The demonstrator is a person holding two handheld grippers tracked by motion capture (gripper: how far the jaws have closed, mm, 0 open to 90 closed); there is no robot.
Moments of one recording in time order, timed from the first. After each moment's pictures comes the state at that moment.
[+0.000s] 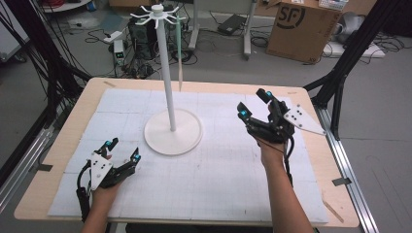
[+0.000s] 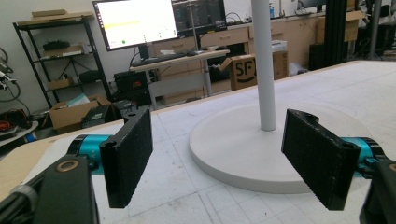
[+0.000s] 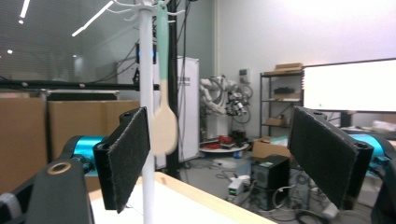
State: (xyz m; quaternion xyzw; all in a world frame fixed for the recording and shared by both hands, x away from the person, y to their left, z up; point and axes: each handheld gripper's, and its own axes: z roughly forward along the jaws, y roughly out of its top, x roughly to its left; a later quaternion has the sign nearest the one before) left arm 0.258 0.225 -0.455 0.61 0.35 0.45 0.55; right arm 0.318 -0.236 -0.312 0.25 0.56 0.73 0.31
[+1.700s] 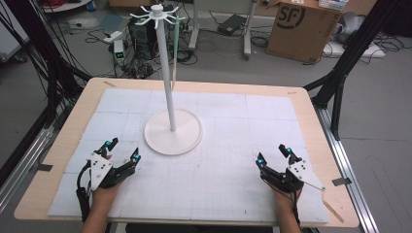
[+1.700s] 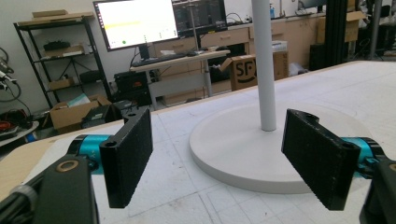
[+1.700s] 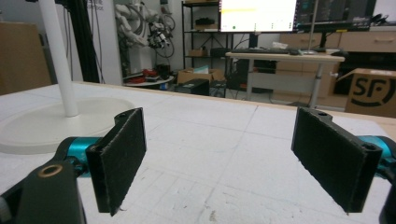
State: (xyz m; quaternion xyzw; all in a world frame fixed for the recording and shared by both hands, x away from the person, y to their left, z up) left arm 0.258 0.225 -0.455 0.61 0.35 0.45 0.55; right arm 0.253 -0.291 -0.449 0.40 0.59 0.58 0.39
